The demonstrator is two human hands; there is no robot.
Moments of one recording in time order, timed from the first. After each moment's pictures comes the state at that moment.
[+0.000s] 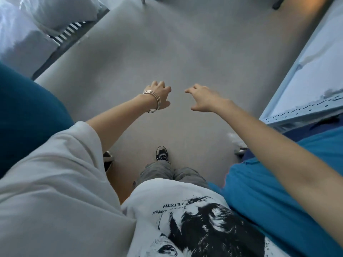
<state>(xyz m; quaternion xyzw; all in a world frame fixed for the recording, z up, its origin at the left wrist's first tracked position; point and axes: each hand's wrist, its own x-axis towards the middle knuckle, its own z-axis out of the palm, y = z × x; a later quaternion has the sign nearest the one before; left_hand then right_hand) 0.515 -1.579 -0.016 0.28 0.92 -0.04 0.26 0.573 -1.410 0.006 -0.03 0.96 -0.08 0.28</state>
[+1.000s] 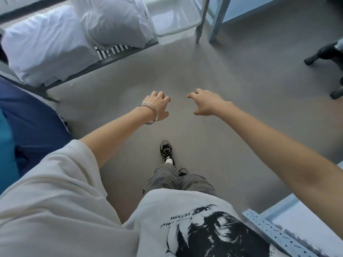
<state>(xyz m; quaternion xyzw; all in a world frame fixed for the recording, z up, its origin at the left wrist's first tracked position) 0.204 -1.550 -0.014 0.08 0.96 0.00 0.25 0.160 -1.363 0.008 -0.25 0.92 0.00 0.30</state>
